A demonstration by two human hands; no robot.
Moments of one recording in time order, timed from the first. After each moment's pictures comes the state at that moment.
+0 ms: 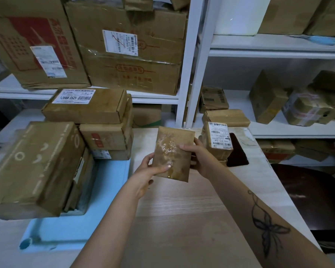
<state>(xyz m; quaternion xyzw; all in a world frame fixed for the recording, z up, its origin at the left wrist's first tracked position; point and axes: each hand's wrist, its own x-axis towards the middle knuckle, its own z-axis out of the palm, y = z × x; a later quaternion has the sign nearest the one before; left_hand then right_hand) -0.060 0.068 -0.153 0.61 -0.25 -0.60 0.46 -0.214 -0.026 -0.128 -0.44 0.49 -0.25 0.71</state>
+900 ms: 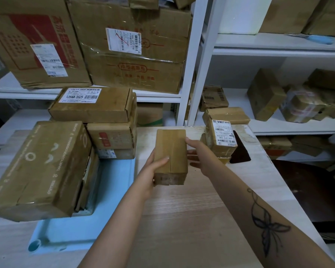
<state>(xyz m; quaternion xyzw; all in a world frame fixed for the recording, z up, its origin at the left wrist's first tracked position) -0.049 0.078 -0.156 0.54 -0.22 -0.62 0.52 -0.188 -0.018 -0.126 -0.42 0.60 -0.24 0.64</state>
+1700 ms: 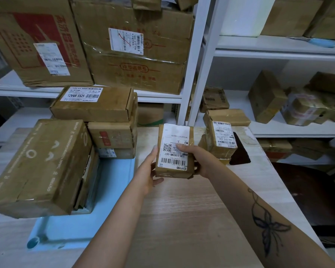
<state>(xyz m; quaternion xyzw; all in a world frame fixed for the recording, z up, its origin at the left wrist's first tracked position) -0.044 0.072 -0.158 0.56 -0.18 -0.63 0.51 -0.193 -0.007 -0.119 -0.44 0.56 -0.18 0.68</state>
